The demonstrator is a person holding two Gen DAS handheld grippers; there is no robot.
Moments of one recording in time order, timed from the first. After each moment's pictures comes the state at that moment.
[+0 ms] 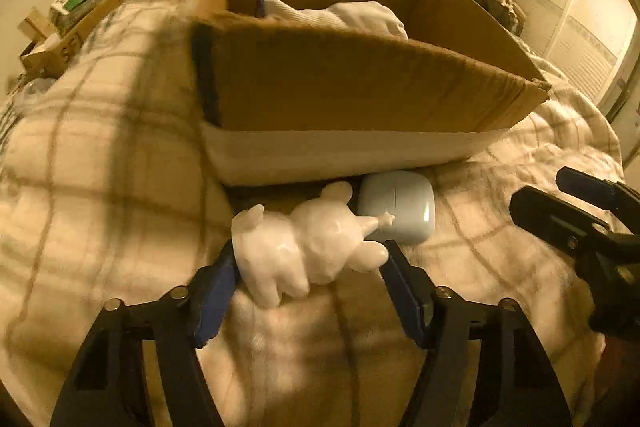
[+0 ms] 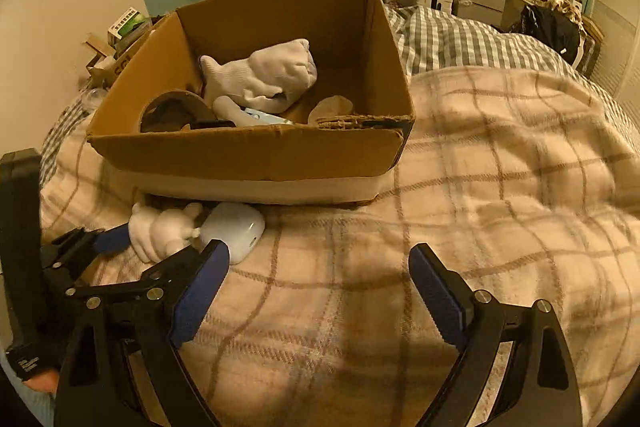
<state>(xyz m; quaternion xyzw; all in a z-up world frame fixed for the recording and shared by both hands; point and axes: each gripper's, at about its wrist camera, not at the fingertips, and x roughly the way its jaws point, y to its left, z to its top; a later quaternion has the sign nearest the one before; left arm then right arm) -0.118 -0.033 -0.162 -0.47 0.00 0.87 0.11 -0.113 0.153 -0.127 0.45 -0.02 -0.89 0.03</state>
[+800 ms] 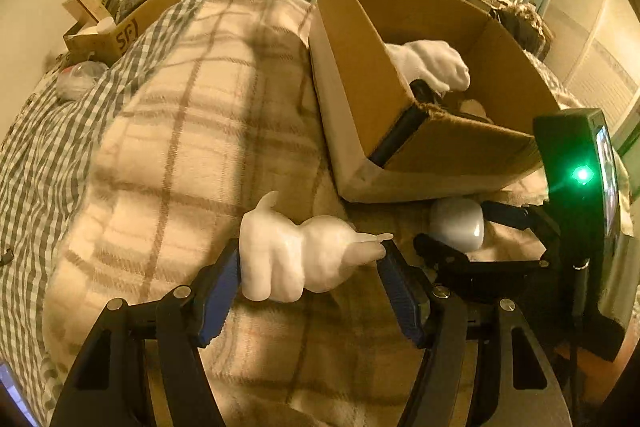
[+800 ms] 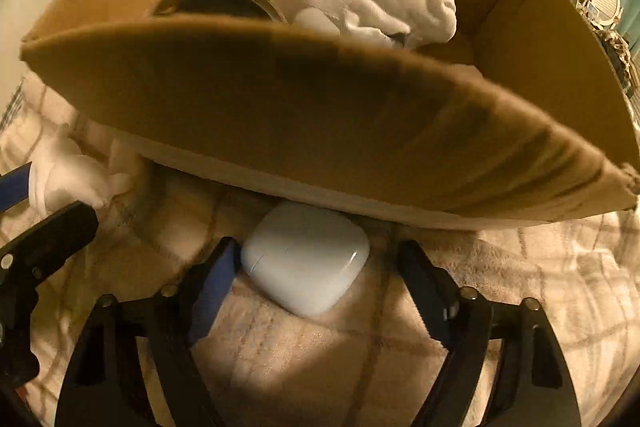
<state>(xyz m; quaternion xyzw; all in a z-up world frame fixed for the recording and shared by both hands) -0.131 -0.088 -0.143 -0.48 -0.01 0.88 0.07 -0.175 0.072 -0.193 0.53 0.07 -0.84 0.07</state>
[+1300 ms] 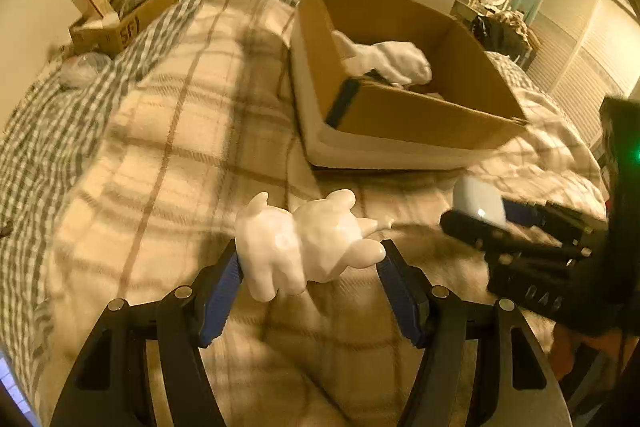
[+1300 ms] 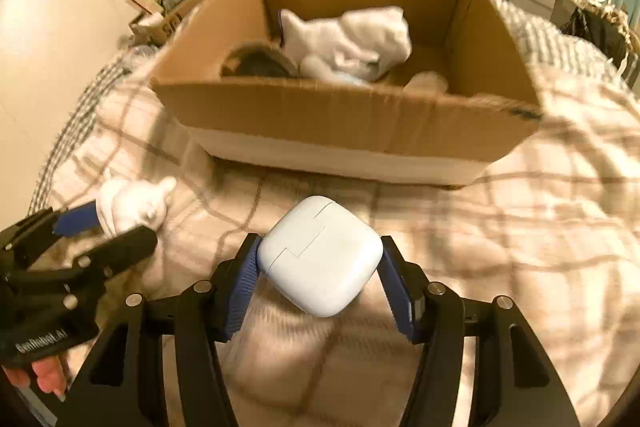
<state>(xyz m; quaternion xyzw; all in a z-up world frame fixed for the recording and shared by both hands) -0.080 -0.080 -0.117 -0.47 -0.03 0.88 0.09 -0.110 0.108 -0.142 0.48 0.00 -0.87 0.11</state>
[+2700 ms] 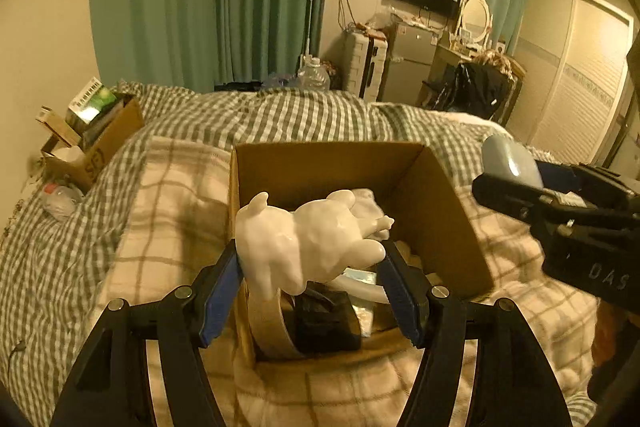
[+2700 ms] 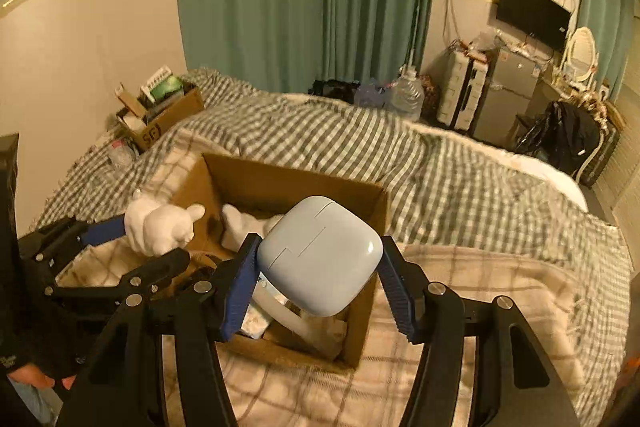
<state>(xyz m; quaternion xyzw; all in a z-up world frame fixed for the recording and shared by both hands) -0.188 -0.016 -0.042 -0.37 0.00 0.92 0.10 -0.199 0.154 0.003 0.37 0.05 -0.92 0.10</state>
